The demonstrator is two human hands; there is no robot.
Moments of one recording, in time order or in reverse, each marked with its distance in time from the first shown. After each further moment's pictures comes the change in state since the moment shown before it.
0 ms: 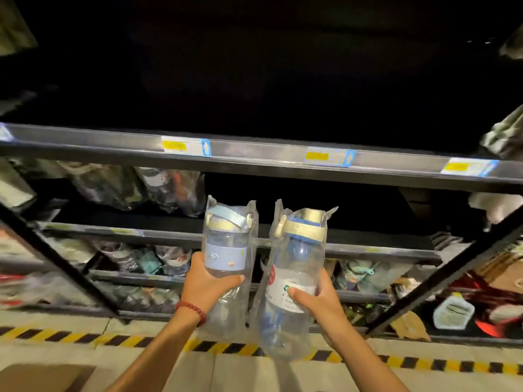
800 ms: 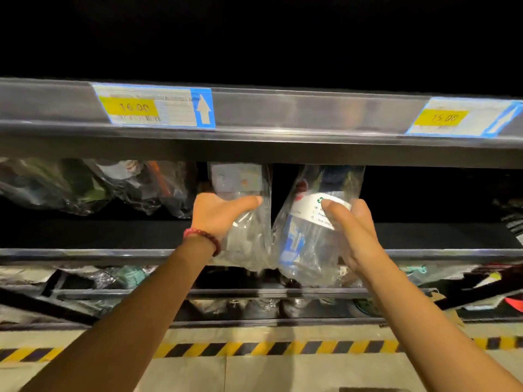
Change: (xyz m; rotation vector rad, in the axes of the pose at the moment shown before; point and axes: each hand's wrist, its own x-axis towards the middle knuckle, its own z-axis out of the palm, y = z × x) left_hand 0.221 0.003 0.023 -0.040 -0.061 -0.067; right_hand 0.197 -0.022 0.039 0.168 0.244 -0.021
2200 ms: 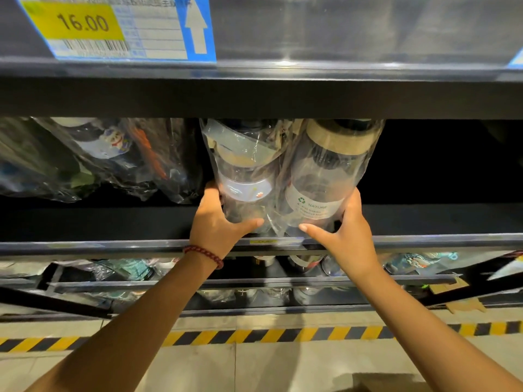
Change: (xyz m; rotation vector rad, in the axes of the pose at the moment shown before) left_hand 0.015 -0.076 -0.005 0.242 0.015 0.344; right_hand 0.015 0.071 0.018 -0.631 -0.021 -0.396
